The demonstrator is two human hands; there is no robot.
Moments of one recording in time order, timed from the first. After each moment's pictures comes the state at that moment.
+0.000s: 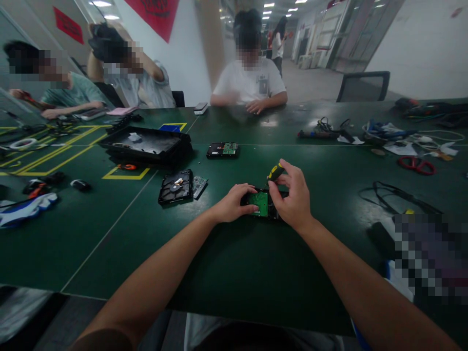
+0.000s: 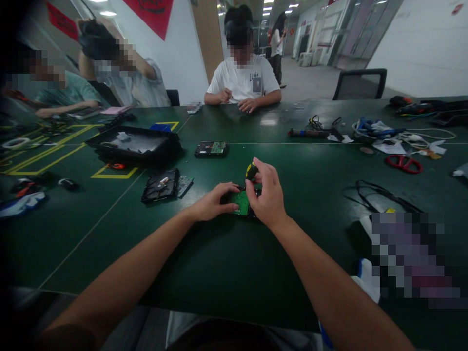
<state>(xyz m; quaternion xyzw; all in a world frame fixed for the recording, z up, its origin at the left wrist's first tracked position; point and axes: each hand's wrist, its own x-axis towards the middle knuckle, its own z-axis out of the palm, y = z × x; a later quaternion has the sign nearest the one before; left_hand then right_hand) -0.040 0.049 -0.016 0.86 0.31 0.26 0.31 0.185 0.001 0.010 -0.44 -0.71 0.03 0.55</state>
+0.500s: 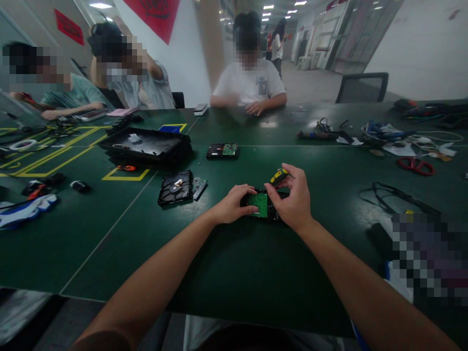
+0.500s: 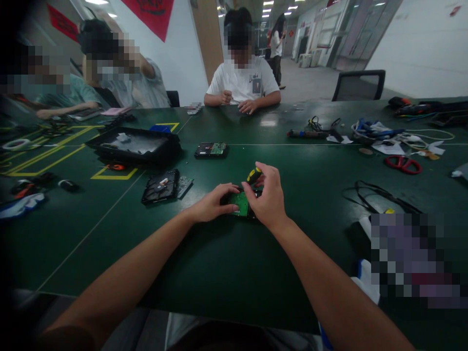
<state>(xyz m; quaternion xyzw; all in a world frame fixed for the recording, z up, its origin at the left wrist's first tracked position) -0.041 0.049 -0.018 0.87 0.31 0.25 0.31 0.186 0.002 0.007 -0.45 -0.69 0.03 0.56</state>
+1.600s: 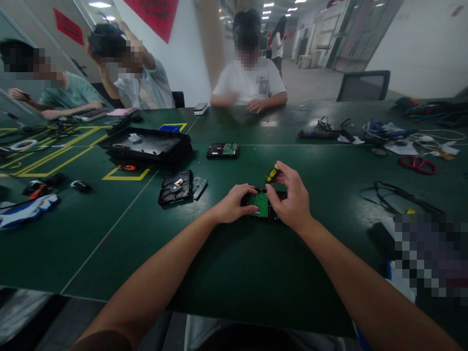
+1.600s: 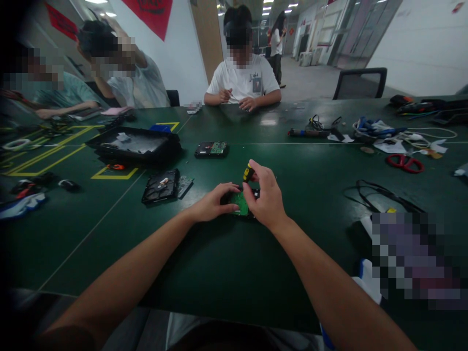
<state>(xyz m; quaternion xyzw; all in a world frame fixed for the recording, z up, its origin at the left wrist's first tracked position) -0.040 0.048 -0.016 0.86 0.31 0.26 0.32 0.185 -0.001 0.010 -0.43 -0.73 0.02 0.53</state>
